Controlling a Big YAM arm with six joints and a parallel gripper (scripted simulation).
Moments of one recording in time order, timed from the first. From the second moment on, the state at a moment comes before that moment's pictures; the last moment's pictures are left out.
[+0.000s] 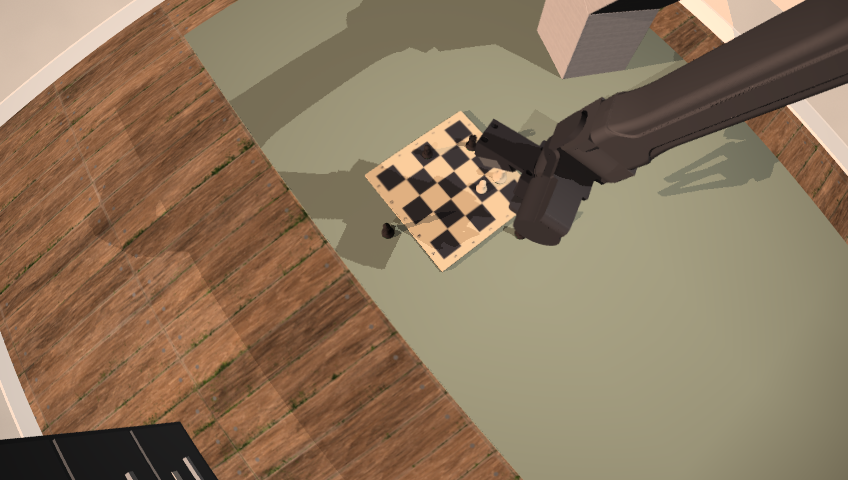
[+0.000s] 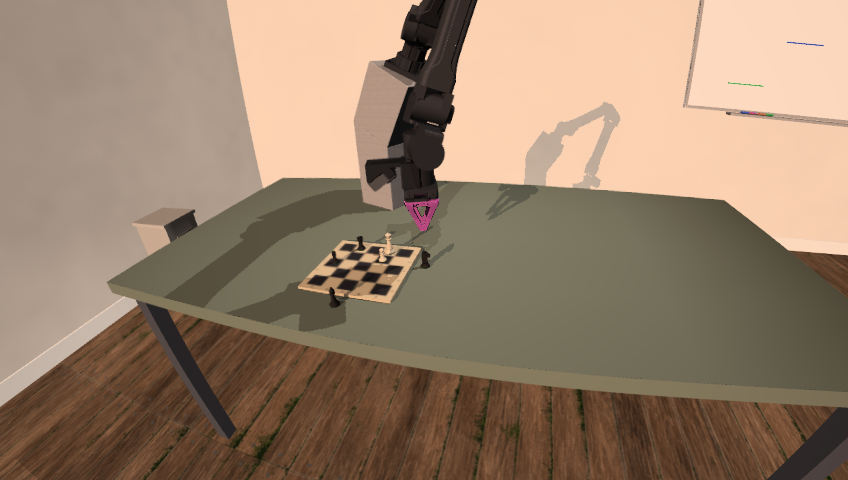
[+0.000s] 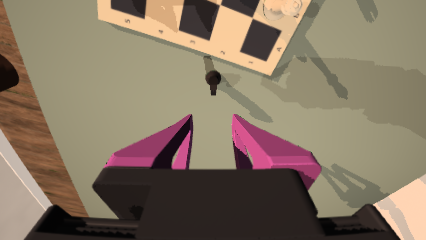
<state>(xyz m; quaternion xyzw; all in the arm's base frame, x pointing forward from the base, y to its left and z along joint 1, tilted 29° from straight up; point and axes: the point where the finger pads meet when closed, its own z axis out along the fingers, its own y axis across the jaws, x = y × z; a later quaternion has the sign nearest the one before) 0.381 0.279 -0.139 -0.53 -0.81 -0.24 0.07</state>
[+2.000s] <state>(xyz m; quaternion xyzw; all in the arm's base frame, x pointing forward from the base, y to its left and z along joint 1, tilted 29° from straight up) 0.386 0.302 -0.184 -0.53 -0.81 -0.24 0.07</state>
